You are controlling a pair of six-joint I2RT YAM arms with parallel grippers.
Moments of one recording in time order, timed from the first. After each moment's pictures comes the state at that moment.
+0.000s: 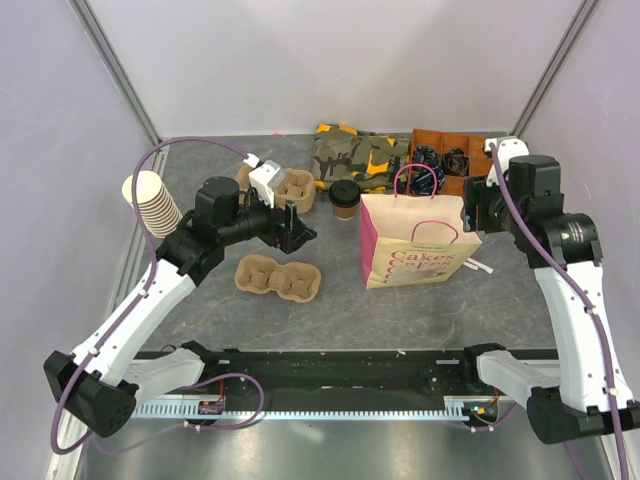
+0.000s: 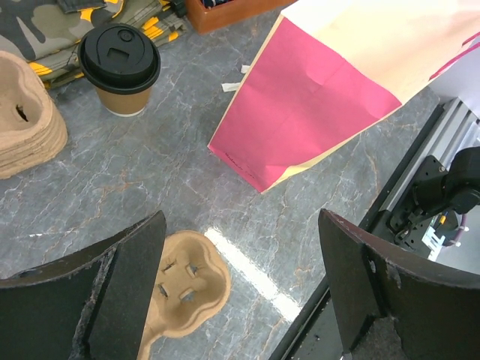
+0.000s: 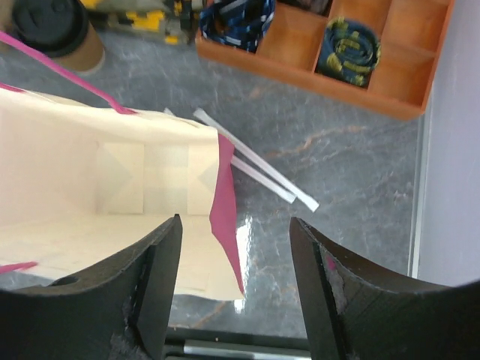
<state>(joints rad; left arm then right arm) -0.52 1.08 1.07 -0.39 0.40 -0.17 0.14 1.04 1.47 -1.06 0.06 0.00</state>
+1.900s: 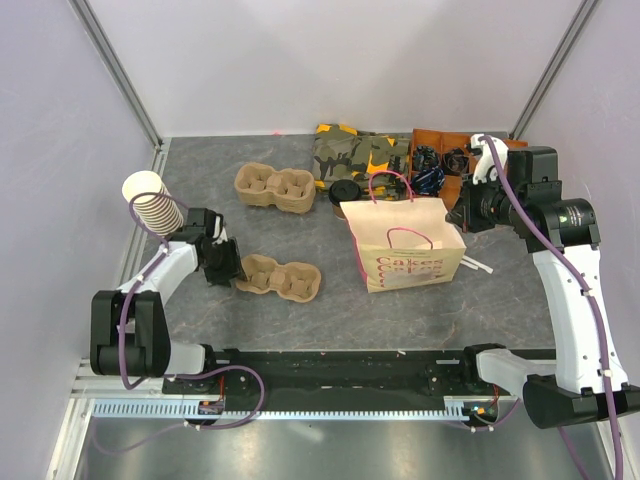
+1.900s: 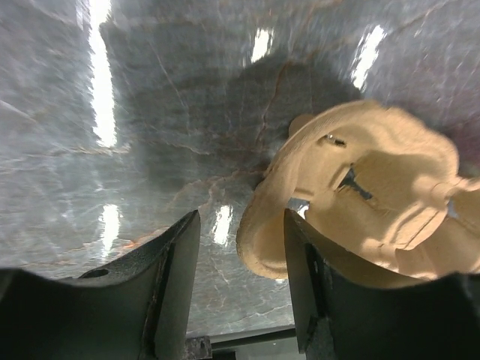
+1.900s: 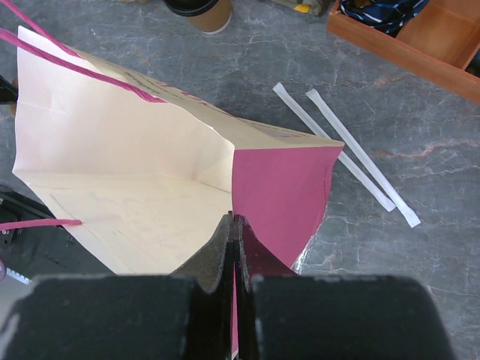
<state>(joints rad) -0.04 1.37 0.78 -0.64 0.15 -0.32 0.10 1.13 1.53 -1.14 -0.31 0.00</state>
